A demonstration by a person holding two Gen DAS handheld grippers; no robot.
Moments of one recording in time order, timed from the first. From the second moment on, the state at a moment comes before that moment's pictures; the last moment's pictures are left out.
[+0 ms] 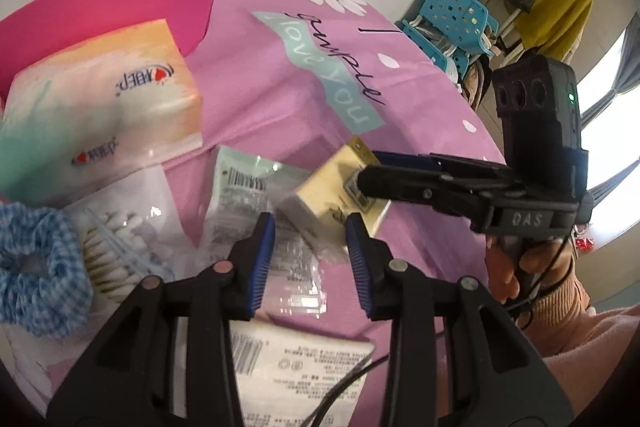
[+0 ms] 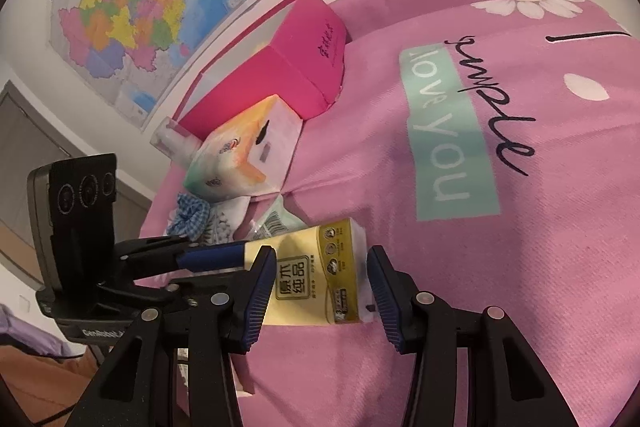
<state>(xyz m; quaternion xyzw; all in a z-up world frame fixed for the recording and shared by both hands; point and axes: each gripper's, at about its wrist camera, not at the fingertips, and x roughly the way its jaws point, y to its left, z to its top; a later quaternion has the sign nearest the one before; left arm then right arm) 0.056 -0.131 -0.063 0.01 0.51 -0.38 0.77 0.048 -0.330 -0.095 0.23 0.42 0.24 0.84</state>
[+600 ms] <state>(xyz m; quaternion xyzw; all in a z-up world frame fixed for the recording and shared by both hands) 0.049 -0.110 -0.032 0.01 0.46 -0.37 0.80 0.043 -0.310 -0.075 0.18 0.41 0.26 0.86</state>
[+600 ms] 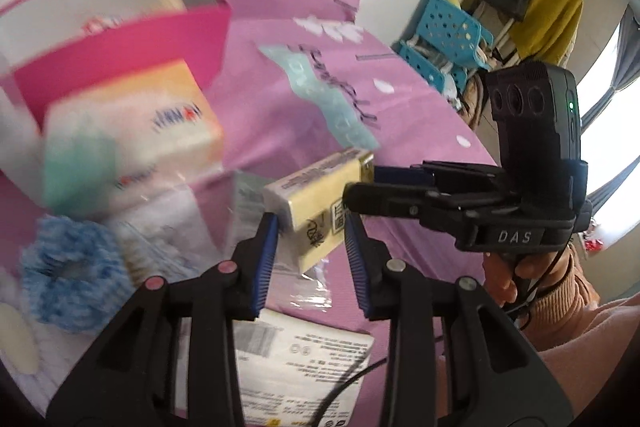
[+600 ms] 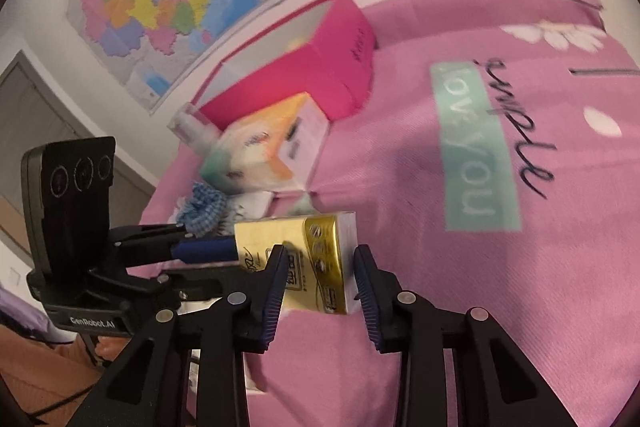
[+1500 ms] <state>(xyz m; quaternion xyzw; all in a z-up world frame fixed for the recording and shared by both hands) 0.119 -0.060 0.044 0.01 0.37 -0.27 0.89 0.113 -0.248 0.027 0.13 0.29 0.33 0.89</state>
